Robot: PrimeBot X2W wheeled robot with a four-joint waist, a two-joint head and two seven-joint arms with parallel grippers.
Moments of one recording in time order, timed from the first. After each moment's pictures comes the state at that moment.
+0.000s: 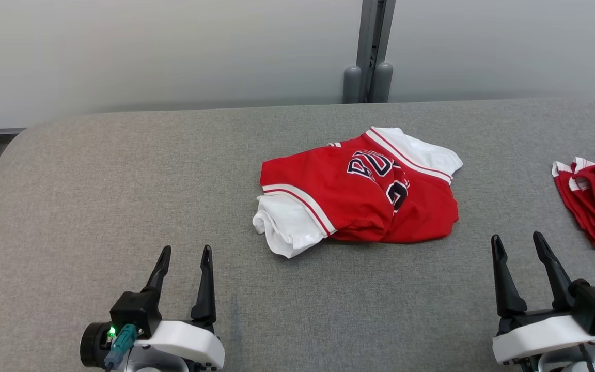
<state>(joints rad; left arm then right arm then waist) -0.08 0.05 -0.23 0.29 -0.28 0.13 -0.26 -0.05 -0.05 -0.01 0.20 0.15 0.13 -0.26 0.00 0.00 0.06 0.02</state>
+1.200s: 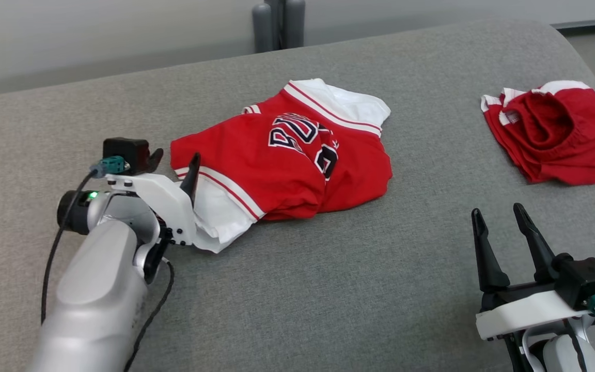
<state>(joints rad) -0.67 0.10 -0.27 0.81 -0.34 -0.06 0.02 -0.14 -0.05 0.04 0.20 0.16 0.13 -0.26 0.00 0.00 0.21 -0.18</state>
